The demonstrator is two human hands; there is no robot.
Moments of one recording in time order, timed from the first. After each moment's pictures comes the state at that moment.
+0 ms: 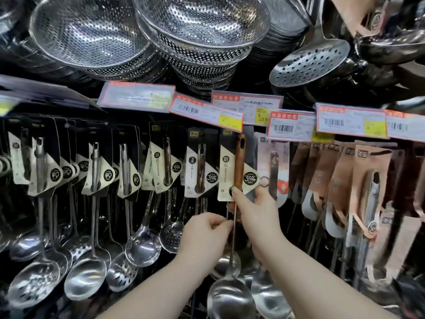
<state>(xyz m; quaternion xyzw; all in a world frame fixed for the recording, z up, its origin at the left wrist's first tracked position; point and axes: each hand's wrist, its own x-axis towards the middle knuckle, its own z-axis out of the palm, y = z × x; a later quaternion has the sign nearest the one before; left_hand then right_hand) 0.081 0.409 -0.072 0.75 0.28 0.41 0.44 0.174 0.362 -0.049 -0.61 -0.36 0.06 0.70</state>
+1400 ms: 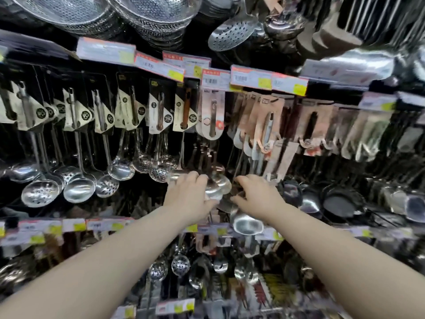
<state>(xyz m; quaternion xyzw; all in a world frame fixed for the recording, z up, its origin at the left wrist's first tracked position) 0.040 0.288 -0.108 0.95 0.24 0.20 0.03 0.162 0.159 -0.091 -0.88 -0.45 -0.11 0.08</state>
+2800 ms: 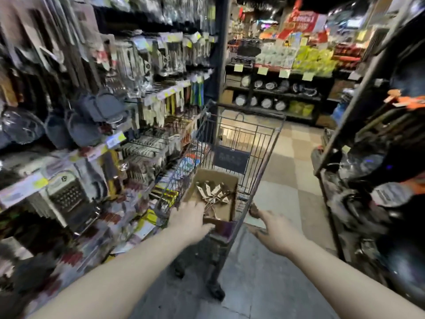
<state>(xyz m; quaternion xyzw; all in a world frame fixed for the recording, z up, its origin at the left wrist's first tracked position) 0.464 -0.486 -0.275 0.95 -0.29 -0.09 0.05 0.349 -0.670 -0.258 -0.97 0.18 0.09 0.11</state>
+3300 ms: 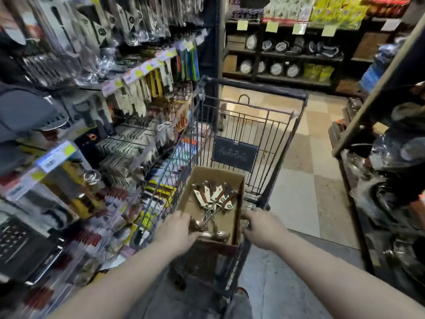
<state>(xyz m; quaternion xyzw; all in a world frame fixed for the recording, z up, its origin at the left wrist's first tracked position) 0.645 -0.584 -0.356 0.96 -0.23 -0.17 0.02 0.559 -0.780 -0.334 -0.96 0.16 0.18 0.14</state>
